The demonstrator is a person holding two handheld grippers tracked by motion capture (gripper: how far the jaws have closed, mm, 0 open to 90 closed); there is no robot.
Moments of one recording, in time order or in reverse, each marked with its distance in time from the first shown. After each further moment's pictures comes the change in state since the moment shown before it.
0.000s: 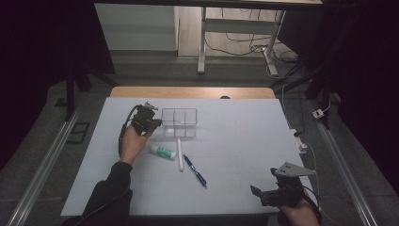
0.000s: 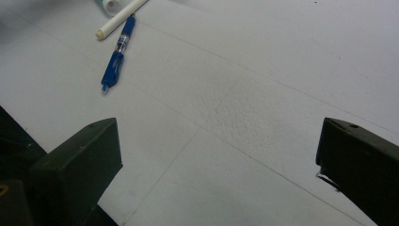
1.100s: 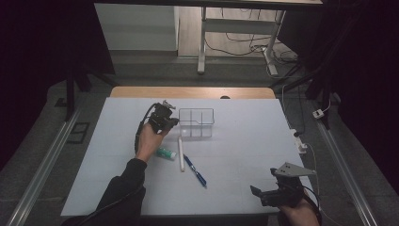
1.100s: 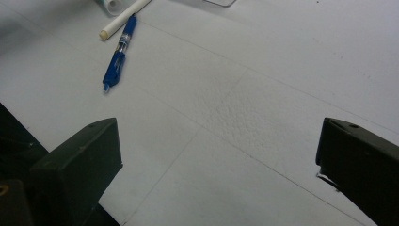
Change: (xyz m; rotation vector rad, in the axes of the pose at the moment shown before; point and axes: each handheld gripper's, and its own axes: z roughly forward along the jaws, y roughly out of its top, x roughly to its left) left arm -0.037 0.030 0.020 -0.015 -0.067 0.057; right arm 0.000 0.000 0.000 0.002 0.006 -0.002
